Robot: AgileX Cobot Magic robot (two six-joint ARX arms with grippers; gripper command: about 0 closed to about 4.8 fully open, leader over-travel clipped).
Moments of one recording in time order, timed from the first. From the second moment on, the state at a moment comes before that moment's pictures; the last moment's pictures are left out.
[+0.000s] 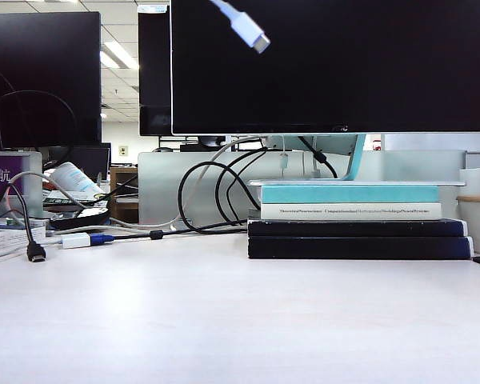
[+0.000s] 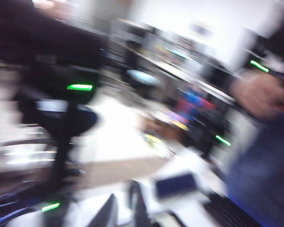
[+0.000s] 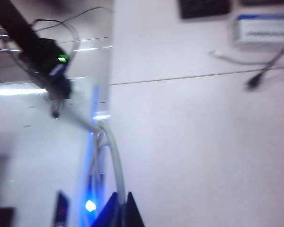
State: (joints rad) left arm -0.59 1.22 1.14 0.56 1.53 -0.77; right arm 0.61 1.42 1.68 -1.12 -0.76 -0.60
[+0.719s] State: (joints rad) left arm -0.44 1.22 1.14 -0.53 1.11 0.12; right arm 0.58 1.33 1.68 -0.86 -0.66 -0.48
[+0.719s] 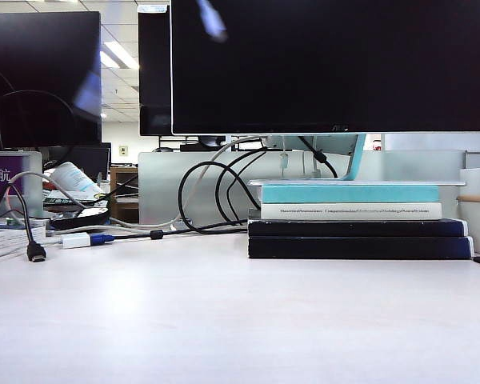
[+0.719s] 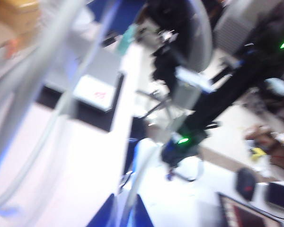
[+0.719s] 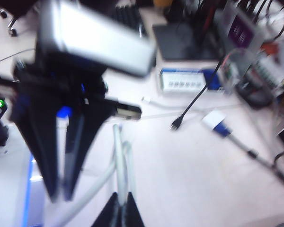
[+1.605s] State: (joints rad) left arm -0.44 1.22 1.14 -0.32 0.83 0.04; right arm 0.58 1.14 1.68 -0.63 -0.54 -0.37
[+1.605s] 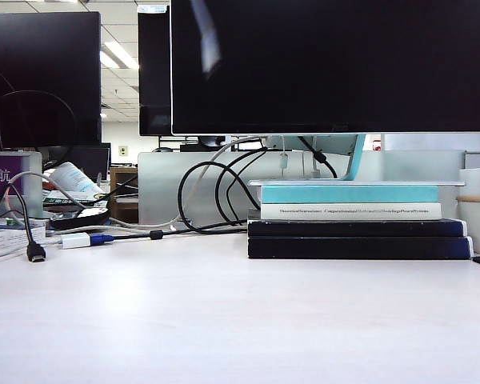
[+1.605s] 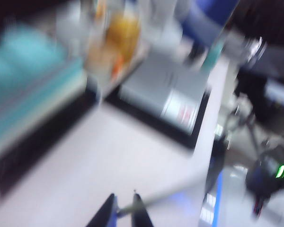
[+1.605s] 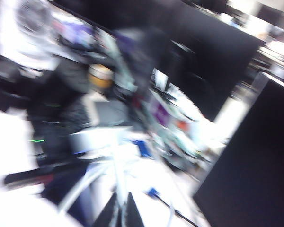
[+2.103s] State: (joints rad) left arm -0.46 1.18 1.14 0.23 1.04 -0.37; right arm 0.58 1.16 1.68 -0.79 -0.55 -0.38
